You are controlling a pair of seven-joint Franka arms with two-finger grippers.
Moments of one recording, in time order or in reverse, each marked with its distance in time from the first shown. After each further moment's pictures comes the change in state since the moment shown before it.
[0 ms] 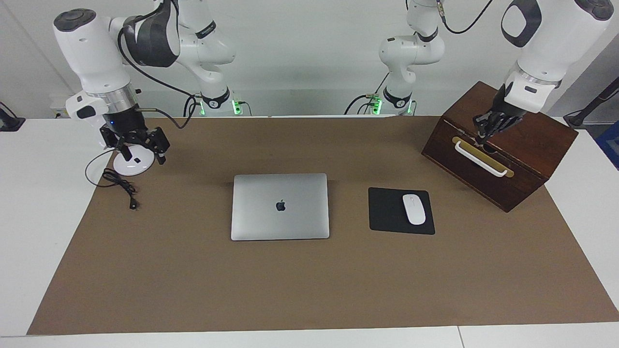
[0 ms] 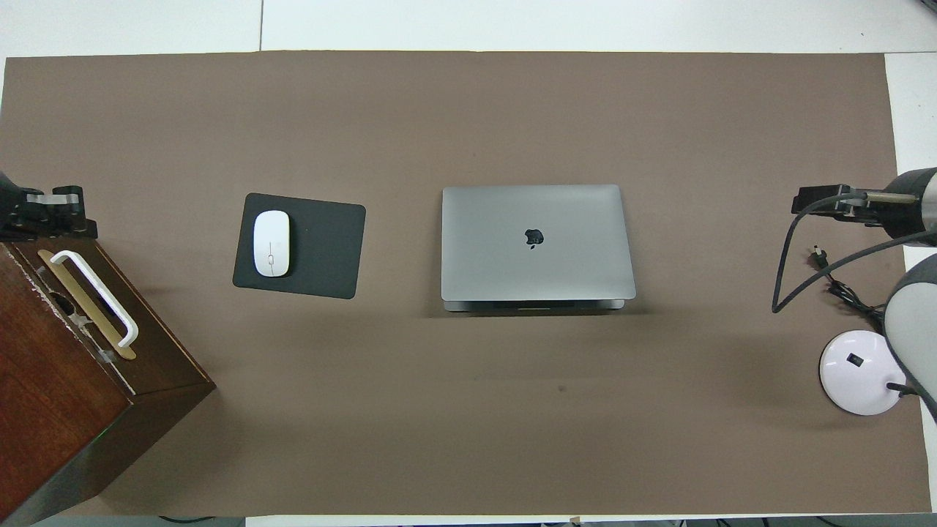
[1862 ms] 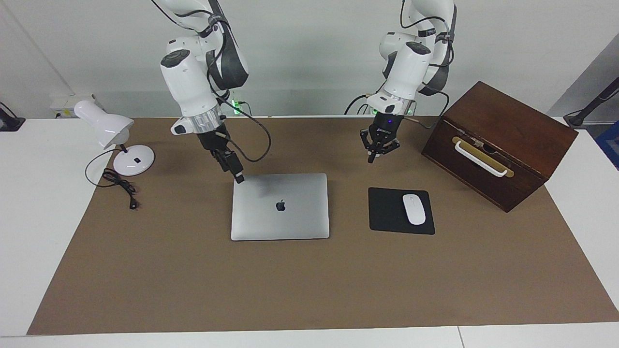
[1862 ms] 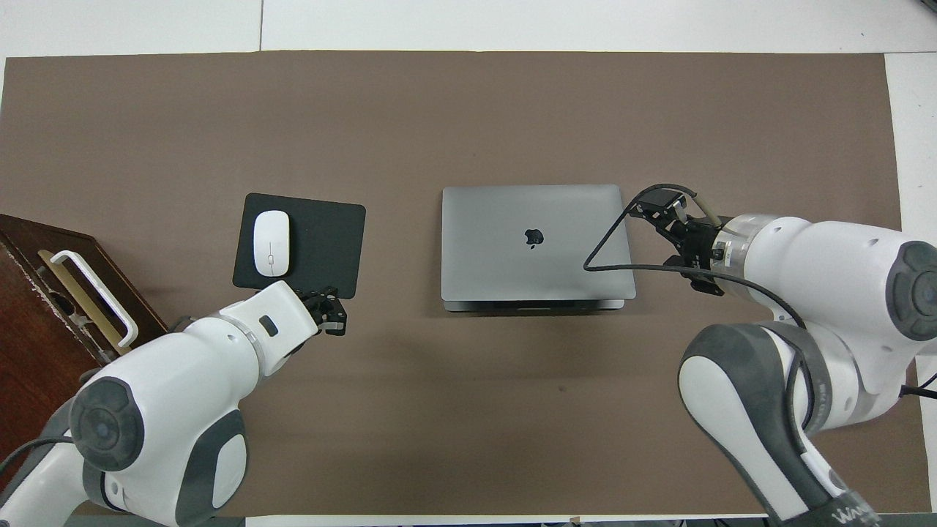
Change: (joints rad) left arm -0.507 -0.270 -0.019 -0.941 -0.129 1.147 0.120; right arm 0.336 0.002 0.005 -0.323 0.243 0.501 0.866
